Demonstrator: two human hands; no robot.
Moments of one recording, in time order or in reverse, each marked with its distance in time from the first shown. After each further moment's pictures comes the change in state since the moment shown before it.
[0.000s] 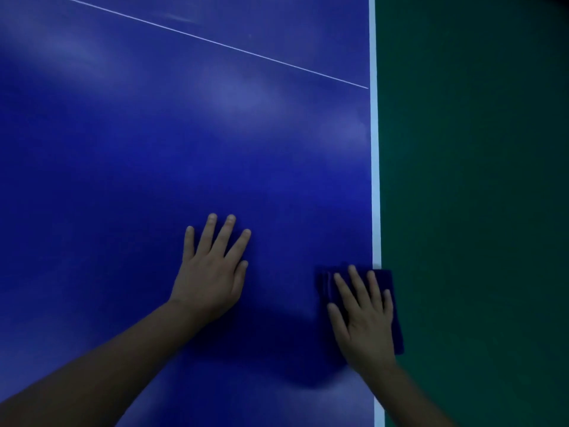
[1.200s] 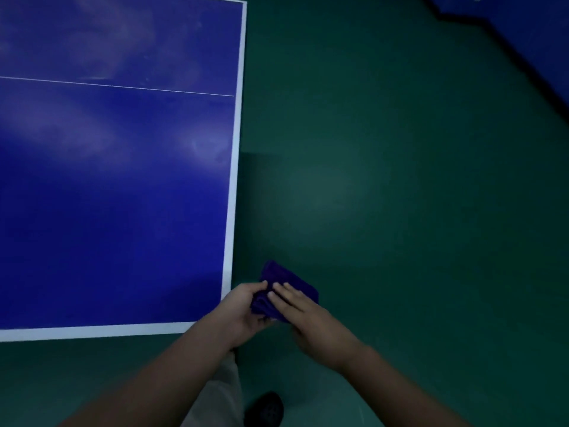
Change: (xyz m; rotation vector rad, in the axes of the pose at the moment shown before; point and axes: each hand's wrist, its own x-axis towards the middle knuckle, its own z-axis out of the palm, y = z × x) left_hand -0.145 0.426 -0.004 -1.781 -0.517 -0.961; right_hand -0.217 0.239 -0.074 0.323 -0.215 -0.610
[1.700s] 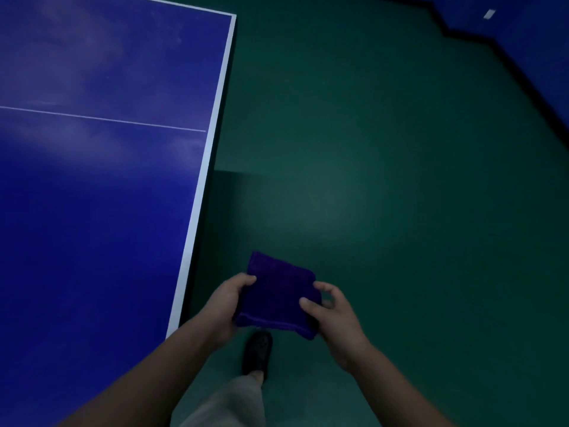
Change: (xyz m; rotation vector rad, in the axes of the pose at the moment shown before) left_hand 0.089 0.160 0.121 -0.020 -0.037 0.183; right_hand 0.097 0.140 -0.159 1.385 0.476 0.756
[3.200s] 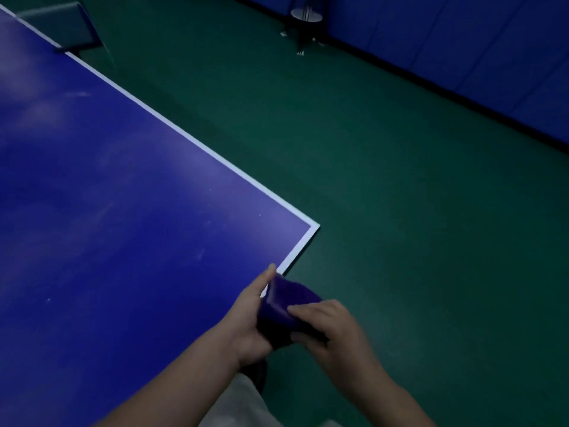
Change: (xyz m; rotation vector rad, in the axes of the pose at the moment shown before) left_hand 0.465 0.795 0.178 -0.639 0.158 0.130; right_hand 0.700 -0.709 0.299 -1.064 -0.746 -1.244
